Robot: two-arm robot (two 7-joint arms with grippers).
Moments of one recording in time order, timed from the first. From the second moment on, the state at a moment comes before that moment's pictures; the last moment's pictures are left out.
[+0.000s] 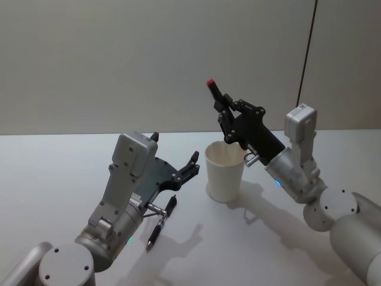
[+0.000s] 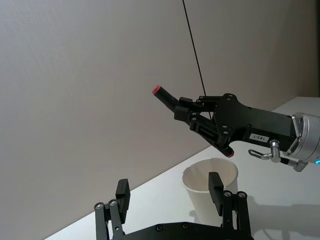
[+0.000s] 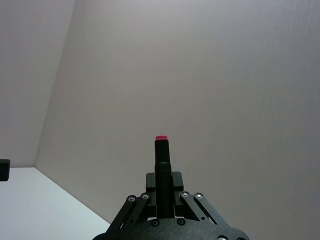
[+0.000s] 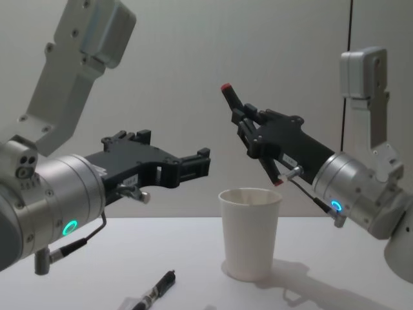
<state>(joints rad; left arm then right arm) -0.24 0.38 0.45 -1.63 -0.20 0.01 -0.01 0.89 -0.04 -0.40 -0.30 0.31 -0.92 0.56</state>
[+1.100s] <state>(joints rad) -0.24 0.38 0.45 -1.63 -0.20 0.01 -0.01 0.93 -0.06 -0.37 -0.19 0.28 -0.94 0.55</state>
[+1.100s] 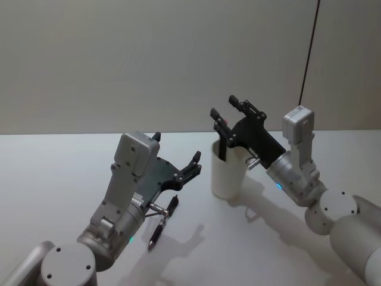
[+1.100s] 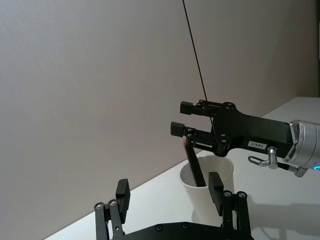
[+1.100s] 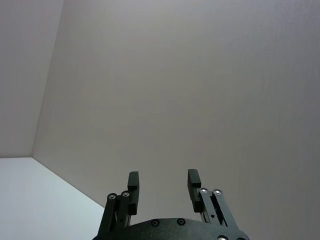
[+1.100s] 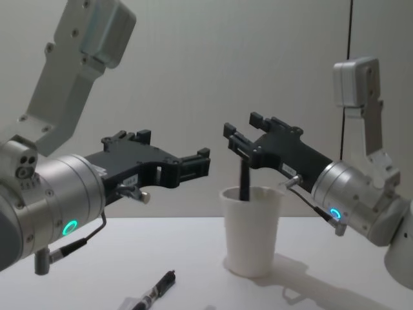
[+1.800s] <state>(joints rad) -0.24 0.38 0.45 -1.63 -0.20 0.01 -0.01 0.92 -0.06 -0.36 -0.21 0.26 -0.93 0.55</state>
